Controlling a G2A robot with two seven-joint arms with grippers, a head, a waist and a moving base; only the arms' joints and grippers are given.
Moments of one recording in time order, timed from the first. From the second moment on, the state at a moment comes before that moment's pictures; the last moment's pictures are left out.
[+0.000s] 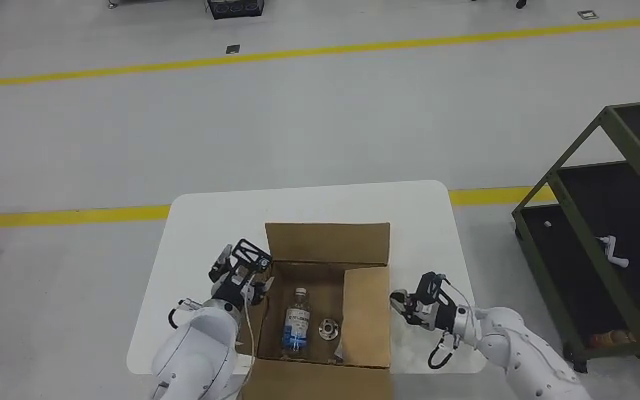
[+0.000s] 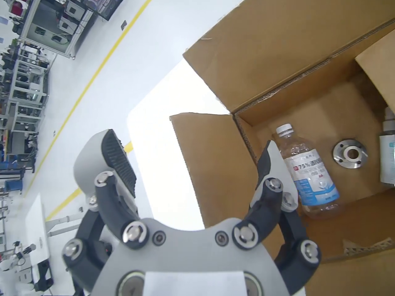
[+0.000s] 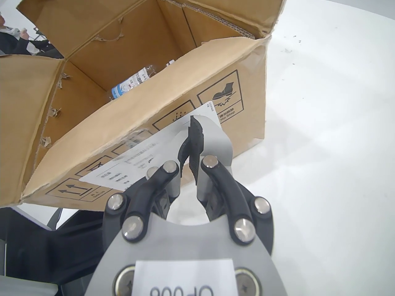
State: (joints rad) left arm 1.53 -1.24 -1.28 -2.11 1.75 -0.14 -0.79; right arm -1.25 -0.98 1.09 -1.20 -1.02 -0.87 -0.02
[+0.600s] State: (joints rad) left arm 1.48 -1.24 -1.31 -2.13 1.48 -0.22 -0.86; right arm -1.13 -1.04 0.93 -1.09 -1.05 -0.90 -0.03
